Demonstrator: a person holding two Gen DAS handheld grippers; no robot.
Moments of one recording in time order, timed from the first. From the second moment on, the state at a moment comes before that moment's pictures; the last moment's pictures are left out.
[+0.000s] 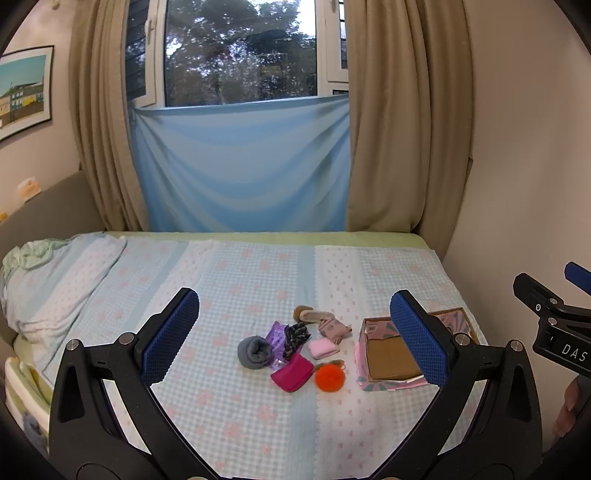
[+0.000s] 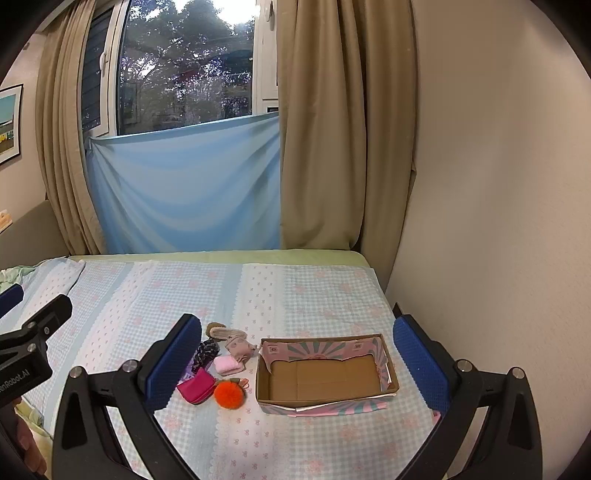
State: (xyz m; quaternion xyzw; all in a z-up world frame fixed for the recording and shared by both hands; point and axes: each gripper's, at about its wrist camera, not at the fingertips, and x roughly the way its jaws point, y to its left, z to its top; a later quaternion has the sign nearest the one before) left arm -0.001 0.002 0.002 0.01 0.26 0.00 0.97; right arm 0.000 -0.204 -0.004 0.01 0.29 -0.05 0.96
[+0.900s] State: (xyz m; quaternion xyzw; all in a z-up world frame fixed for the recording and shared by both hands) left arm -0.001 0.008 0.000 0.01 0.26 0.00 0.97; right arm 0.002 -0.202 -0.008 0.00 0.28 -0.04 0.96
